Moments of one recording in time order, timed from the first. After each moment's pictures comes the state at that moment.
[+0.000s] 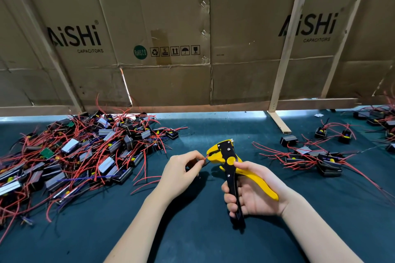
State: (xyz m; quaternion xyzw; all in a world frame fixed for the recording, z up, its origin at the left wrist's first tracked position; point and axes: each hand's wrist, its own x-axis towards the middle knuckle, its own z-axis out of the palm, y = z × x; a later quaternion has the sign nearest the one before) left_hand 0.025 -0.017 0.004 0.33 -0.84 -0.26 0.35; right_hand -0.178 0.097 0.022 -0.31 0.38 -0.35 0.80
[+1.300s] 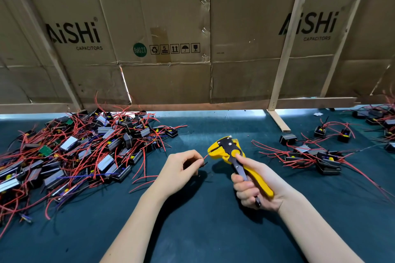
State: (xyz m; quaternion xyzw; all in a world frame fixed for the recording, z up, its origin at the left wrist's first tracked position) left_hand 0.032 -0.014 0.010 0.32 -0.83 -0.32 0.33; right_hand -0.179 0.093 0.028 -0.25 0.44 -0.38 0.77
